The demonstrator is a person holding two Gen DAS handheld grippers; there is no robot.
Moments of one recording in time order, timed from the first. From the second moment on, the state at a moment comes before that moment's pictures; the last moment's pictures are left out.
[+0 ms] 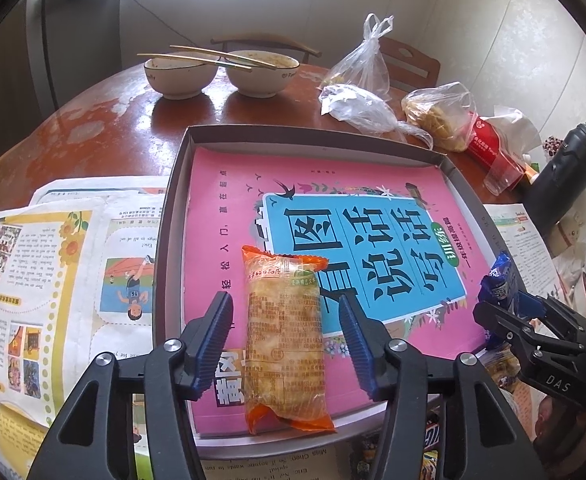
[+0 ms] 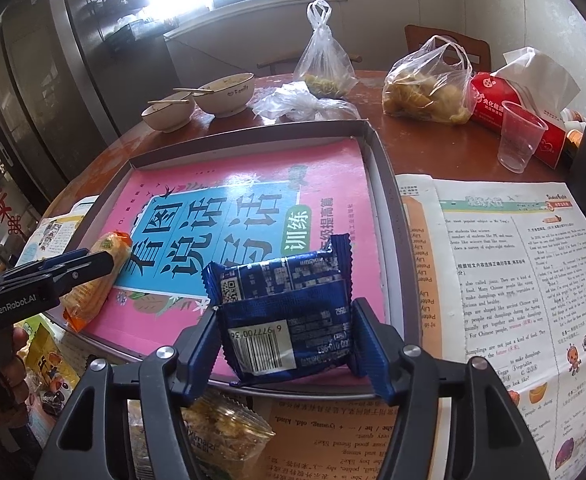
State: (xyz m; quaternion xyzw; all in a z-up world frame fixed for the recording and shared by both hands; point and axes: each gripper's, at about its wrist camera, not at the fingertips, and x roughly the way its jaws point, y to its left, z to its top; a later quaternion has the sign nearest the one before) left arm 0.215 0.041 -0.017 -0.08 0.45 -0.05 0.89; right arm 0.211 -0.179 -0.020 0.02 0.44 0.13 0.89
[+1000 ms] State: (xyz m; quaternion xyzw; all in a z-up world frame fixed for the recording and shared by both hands) left arm 0.166 0.045 0.026 -0.08 0.40 -0.05 0.91; right arm 0.175 -0.187 0.019 0.04 0.37 0.14 0.92
